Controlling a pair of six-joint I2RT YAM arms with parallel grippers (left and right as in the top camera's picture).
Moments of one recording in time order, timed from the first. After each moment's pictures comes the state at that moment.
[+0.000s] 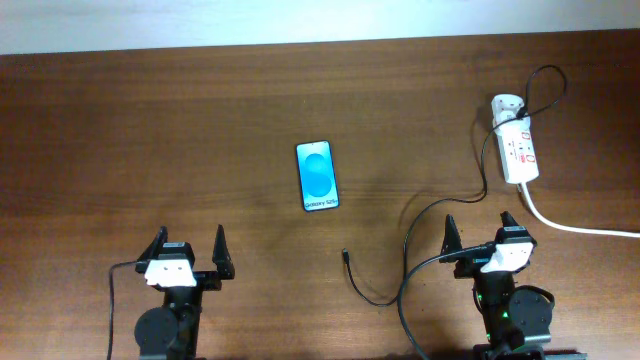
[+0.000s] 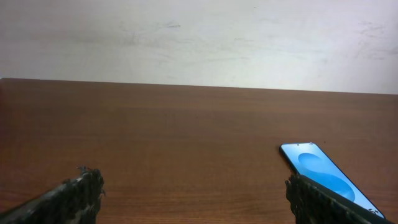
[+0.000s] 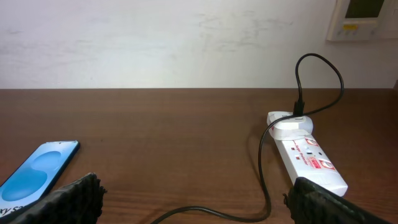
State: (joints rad) left arm -0.02 0.01 0.01 -0.08 0.00 -0.05; right arm 0.03 0.01 0.01 -0.07 0.00 0.03
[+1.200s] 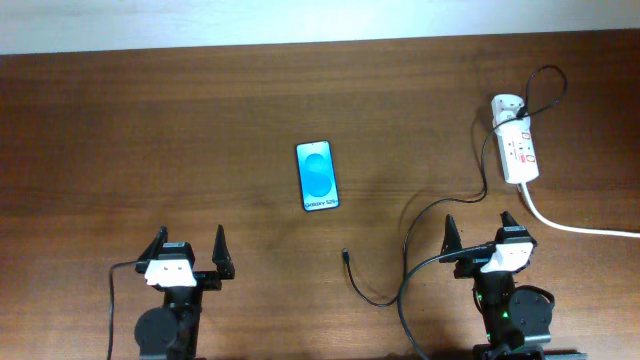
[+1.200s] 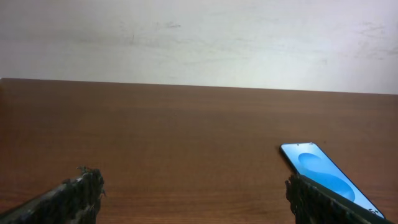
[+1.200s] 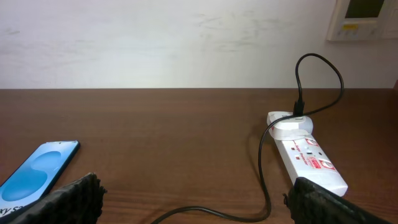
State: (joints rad) left arm -0.02 0.01 0.01 -0.08 0.00 -0.05; right arm 0.03 0.01 0.01 -0.07 0.00 0.03
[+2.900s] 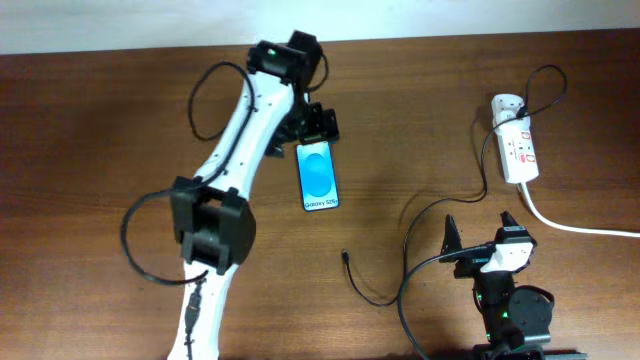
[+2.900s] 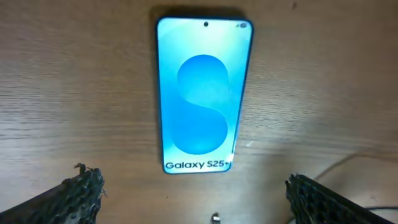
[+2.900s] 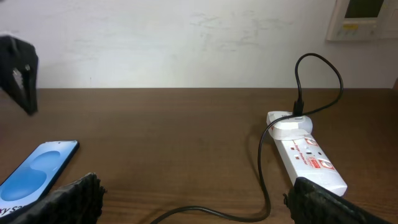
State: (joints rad) left arm -0.41 2.40 2.40 -1.52 0.15 -0.53; right arm 0.03 0.01 0.01 -0.07 0.00 0.03
